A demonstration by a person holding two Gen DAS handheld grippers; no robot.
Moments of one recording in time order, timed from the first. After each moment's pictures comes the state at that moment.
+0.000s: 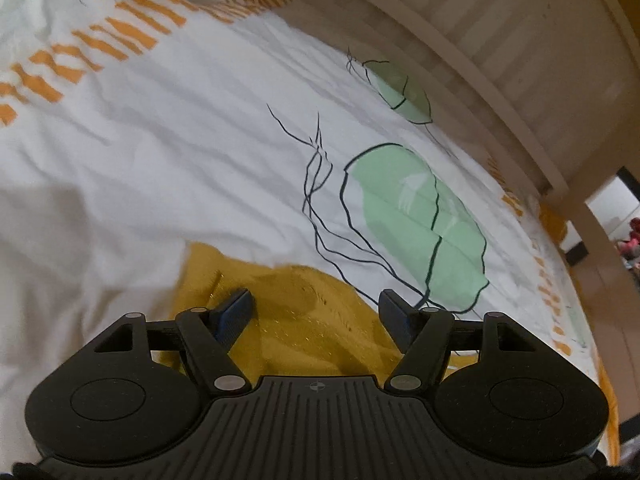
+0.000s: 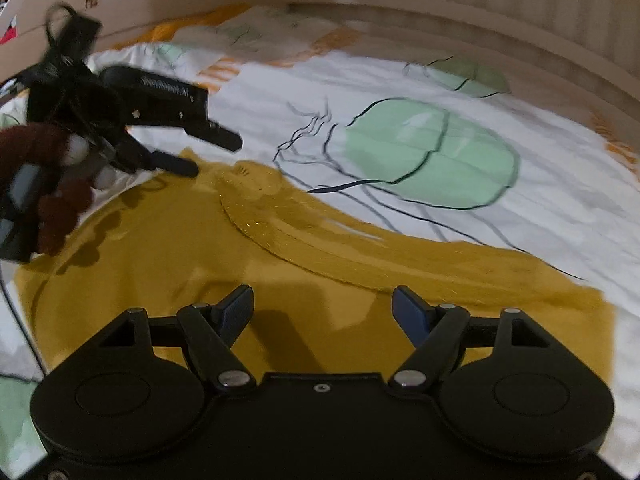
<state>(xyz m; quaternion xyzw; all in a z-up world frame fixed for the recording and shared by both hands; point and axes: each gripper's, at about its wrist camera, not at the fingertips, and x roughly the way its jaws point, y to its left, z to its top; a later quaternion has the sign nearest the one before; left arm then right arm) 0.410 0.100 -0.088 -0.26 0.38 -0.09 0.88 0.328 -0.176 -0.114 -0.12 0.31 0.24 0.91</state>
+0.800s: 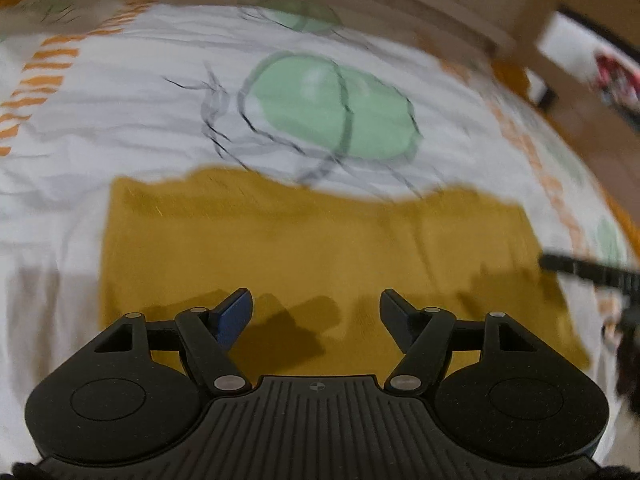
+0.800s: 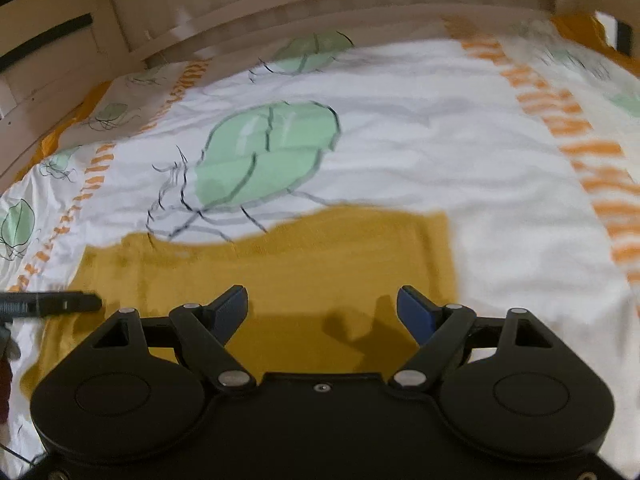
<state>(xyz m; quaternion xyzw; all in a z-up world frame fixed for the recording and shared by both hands) 0.329 0.013 -0.069 -0.05 0.44 -0.18 0.88 0.319 -0.322 -0.091 0.09 0.35 0.10 0.93</state>
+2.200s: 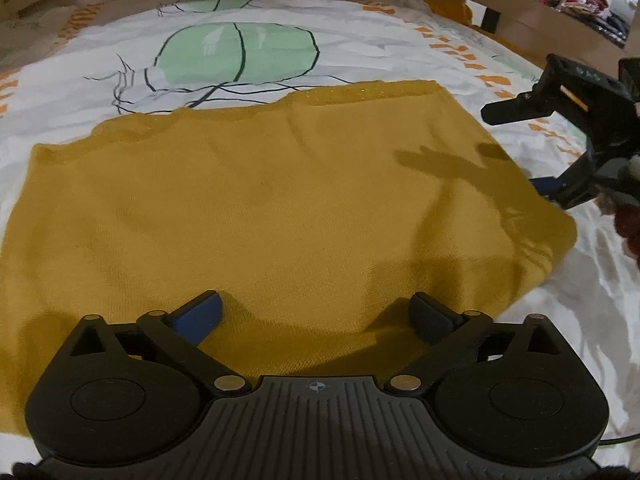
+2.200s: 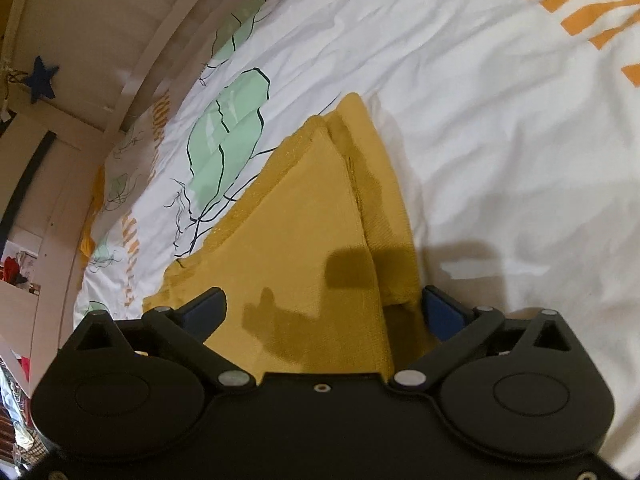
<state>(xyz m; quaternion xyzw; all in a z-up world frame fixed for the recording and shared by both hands) 0.261 -0.061 -0.110 0.04 0.43 -0.22 0.88 0.316 -0.396 -0.140 0.36 0.43 0.12 0.82</state>
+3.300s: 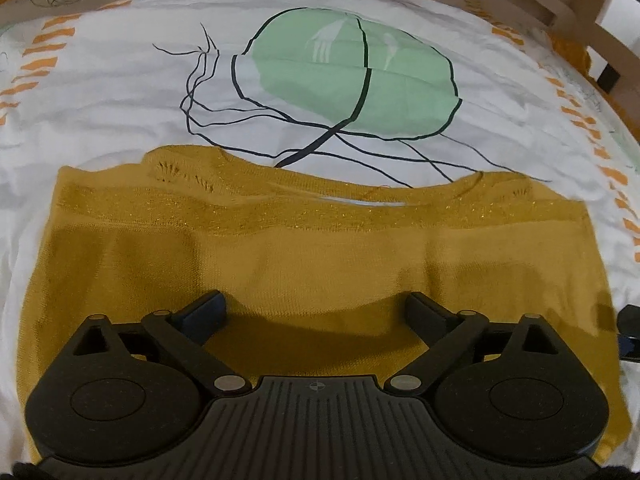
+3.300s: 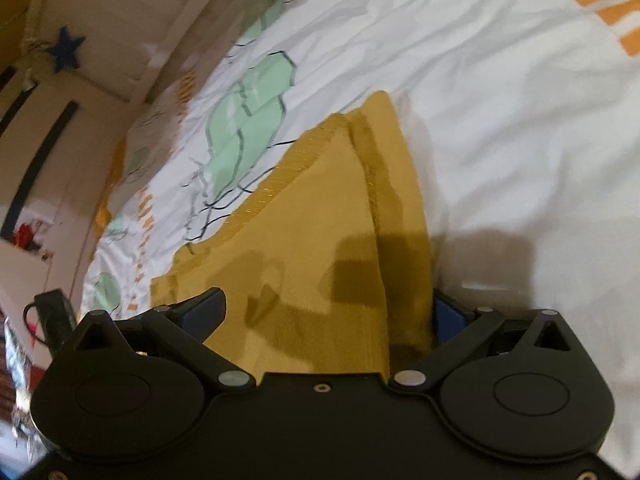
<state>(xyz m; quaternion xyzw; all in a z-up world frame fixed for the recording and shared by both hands) 0.378 -0.050 -0.097 -0.04 0.49 -0.08 0.87 0.340 -0.400 -0.146 0.33 0.43 0.19 0.82</state>
